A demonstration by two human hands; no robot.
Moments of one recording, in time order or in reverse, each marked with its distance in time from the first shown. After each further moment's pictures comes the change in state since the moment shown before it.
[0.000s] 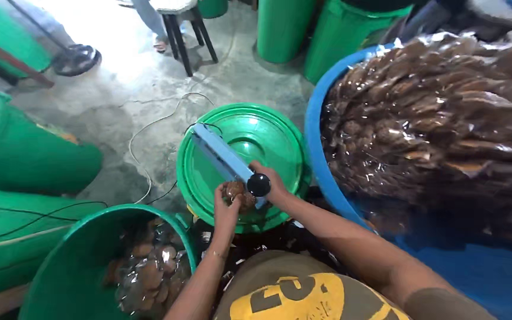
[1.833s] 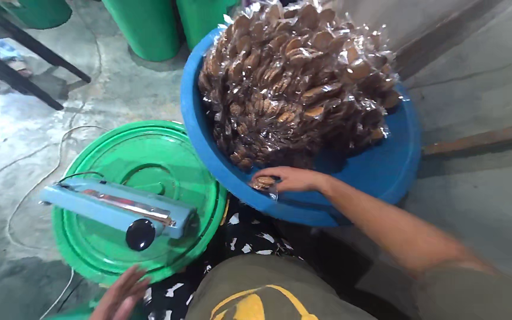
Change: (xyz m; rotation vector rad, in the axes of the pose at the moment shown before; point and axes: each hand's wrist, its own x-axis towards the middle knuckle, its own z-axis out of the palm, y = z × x) left_hand -0.039 0.039 -0.088 0.325 -0.643 0.089; right_hand -0.172 0.140 -0.159 0.309 -0.178 0.163
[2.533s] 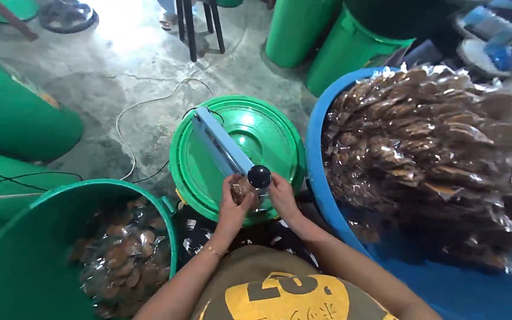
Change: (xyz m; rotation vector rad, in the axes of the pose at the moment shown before) left_hand 0.078 -0.008 0.080 -0.423 0.542 0.106; right_hand 0.133 -0.103 0.177 0.009 0.401 -0.180
